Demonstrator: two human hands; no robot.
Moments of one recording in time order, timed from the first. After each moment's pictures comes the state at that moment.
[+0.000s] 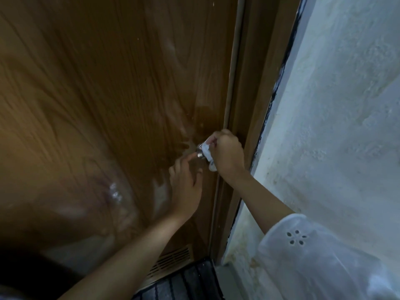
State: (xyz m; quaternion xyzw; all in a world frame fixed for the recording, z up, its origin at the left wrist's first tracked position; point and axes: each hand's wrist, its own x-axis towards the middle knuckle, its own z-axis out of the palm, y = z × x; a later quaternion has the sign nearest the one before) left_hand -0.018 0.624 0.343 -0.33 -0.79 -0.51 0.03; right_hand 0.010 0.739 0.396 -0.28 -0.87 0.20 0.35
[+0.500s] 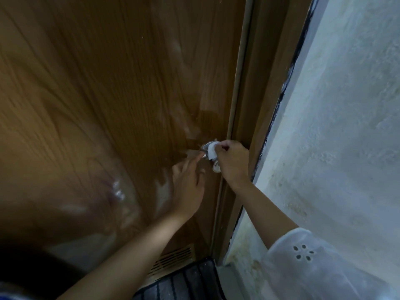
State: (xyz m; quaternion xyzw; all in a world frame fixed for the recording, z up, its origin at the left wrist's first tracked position) left_hand -0.030 0.627 0.336 -0.37 -0.81 -0.46 0.03; right_hand 0.012 0.736 0.381 -0.35 -0.79 0.35 0.35
